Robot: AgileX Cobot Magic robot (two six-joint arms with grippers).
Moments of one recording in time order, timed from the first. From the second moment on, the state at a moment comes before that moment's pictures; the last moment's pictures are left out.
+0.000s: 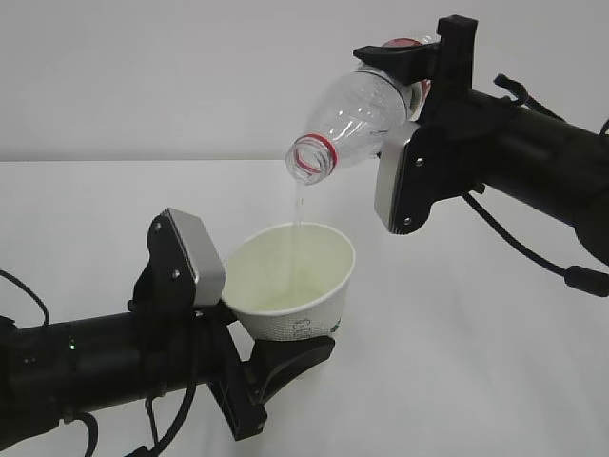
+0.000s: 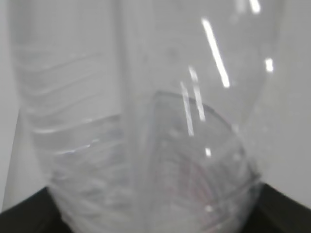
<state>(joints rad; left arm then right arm) -0.67 1.81 -0.49 0.48 -1.00 -0.16 0.36 1.66 -0.77 -0.42 -0.84 -1.25</state>
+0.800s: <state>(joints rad) -0.67 1.81 -0.49 0.48 -1.00 -0.16 0.36 1.66 -0.77 -0.42 -0.81 -1.25</state>
